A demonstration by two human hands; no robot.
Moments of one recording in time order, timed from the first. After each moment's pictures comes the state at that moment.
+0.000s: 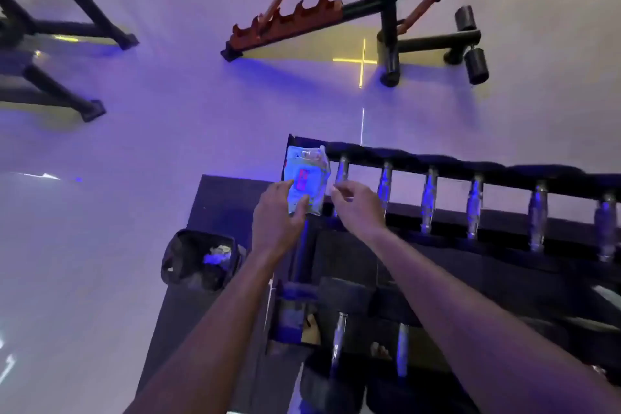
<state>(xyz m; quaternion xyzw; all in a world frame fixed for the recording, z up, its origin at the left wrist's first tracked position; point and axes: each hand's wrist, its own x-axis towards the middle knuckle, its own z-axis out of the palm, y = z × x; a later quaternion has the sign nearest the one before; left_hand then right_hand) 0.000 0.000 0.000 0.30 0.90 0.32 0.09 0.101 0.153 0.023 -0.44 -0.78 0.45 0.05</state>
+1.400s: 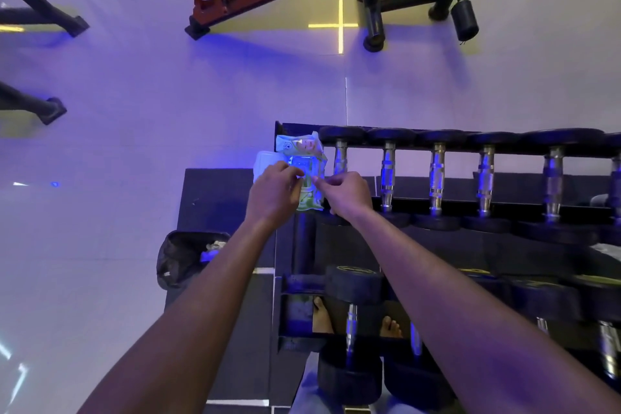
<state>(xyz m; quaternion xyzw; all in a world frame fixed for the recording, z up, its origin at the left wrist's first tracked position) -0.070 0.033 -0.037 0.41 0.87 0.22 0.16 0.056 0.158 -0.039 -0.54 -0.69 0.48 -0.03</state>
